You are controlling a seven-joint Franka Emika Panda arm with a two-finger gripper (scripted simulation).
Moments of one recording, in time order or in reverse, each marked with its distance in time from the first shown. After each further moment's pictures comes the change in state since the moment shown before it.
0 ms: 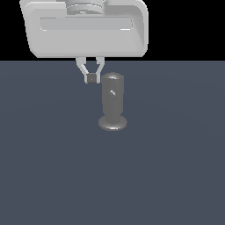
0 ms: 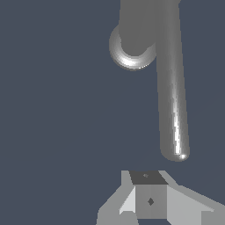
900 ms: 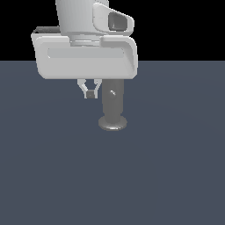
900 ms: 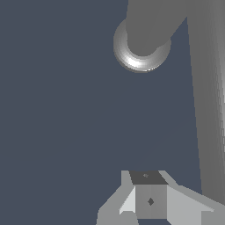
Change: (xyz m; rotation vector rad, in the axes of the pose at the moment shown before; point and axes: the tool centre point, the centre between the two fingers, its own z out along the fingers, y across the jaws) arm 0.021 -0.010 0.040 0.007 -0.001 0.002
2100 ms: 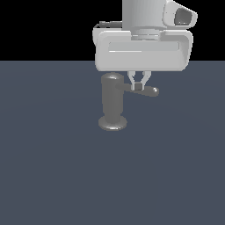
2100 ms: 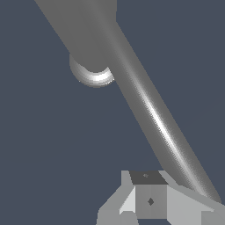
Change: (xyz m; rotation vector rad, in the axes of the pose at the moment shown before) arm 0.027 0.113 -0.012 -0.003 0.027 -0.016
